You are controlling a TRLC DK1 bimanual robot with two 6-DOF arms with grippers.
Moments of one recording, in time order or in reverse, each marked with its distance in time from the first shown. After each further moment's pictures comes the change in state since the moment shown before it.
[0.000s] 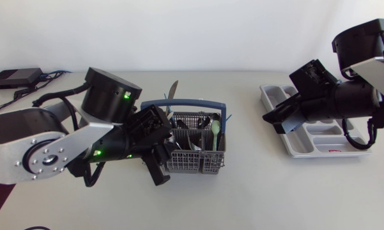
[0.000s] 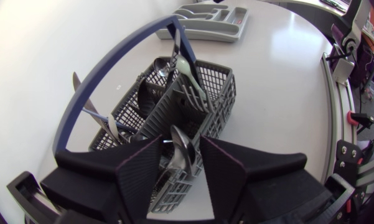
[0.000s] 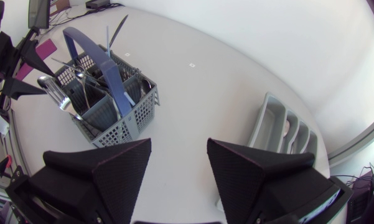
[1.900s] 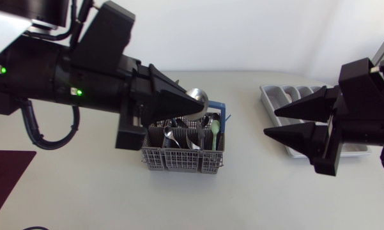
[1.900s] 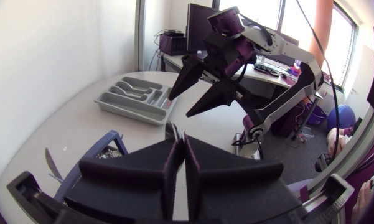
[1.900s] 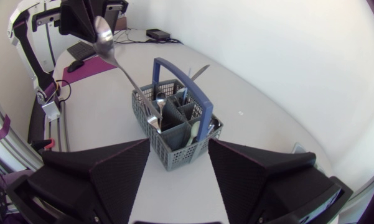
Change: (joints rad) left arm 0.055 -0.110 0.335 -0.248 0.620 -0.188; right arm 0.057 -0.355 -0.080 -0.122 -0.325 -0.083
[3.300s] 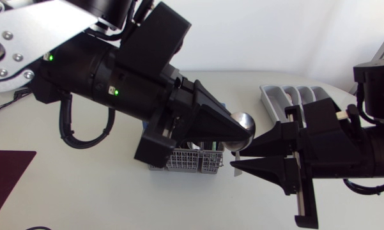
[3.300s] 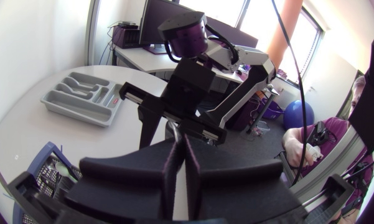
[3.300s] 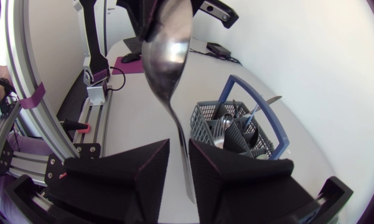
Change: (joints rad) left arm -0.110 0.152 0.123 -0.077 0.217 -0.026; right arm 0.286 -0.012 -0.129 0.146 -0.091 -0.053
